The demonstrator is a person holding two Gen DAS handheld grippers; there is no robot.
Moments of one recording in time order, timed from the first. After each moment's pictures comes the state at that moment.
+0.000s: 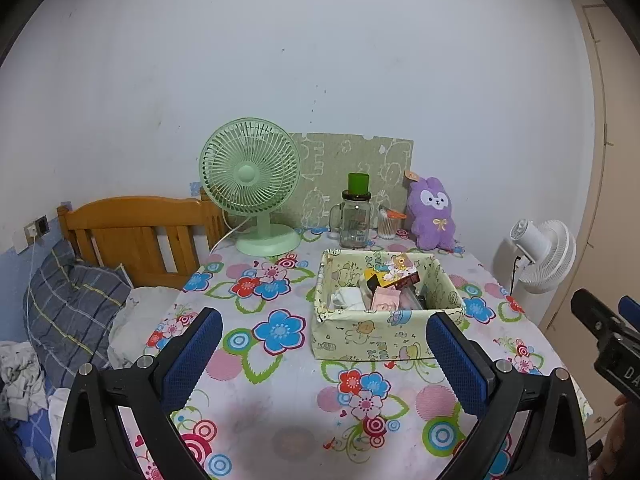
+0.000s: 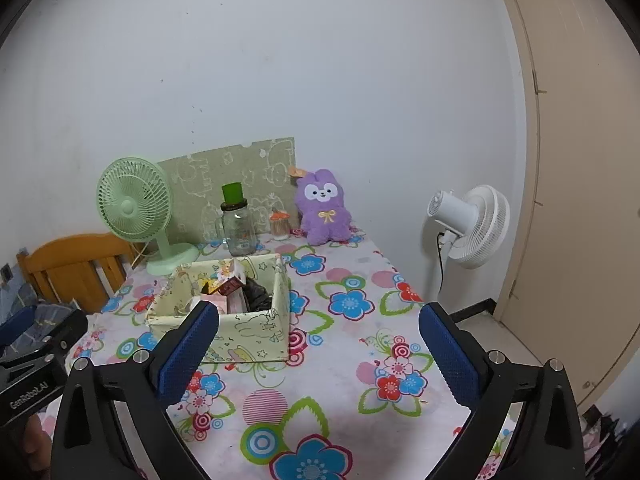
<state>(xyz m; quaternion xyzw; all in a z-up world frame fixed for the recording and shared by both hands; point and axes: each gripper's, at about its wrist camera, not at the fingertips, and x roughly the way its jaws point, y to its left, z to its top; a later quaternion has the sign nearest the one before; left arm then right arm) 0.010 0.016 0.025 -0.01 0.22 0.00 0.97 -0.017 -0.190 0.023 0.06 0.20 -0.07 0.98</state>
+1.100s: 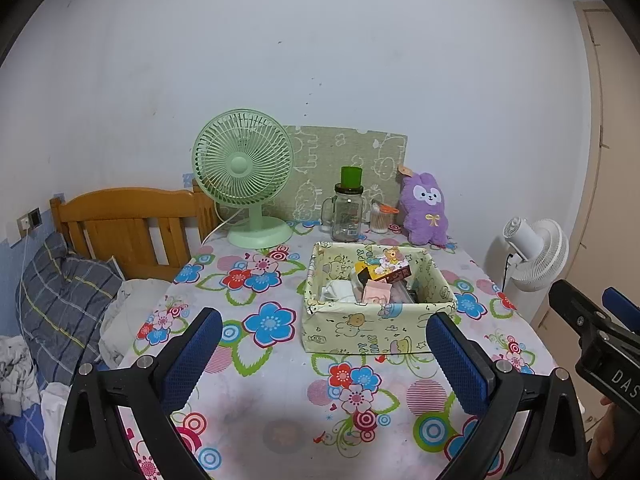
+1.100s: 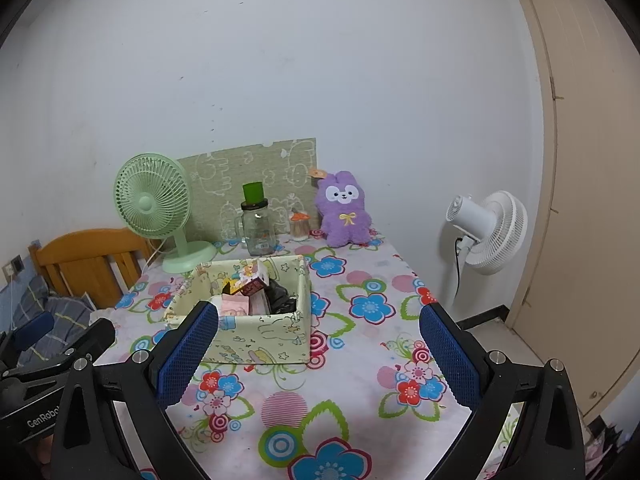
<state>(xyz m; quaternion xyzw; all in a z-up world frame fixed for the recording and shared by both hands) 0.008 0.016 0.023 -0.03 0.23 -0.02 0.97 -0.011 -0.173 0.025 0.05 0.20 -0.04 0.98</state>
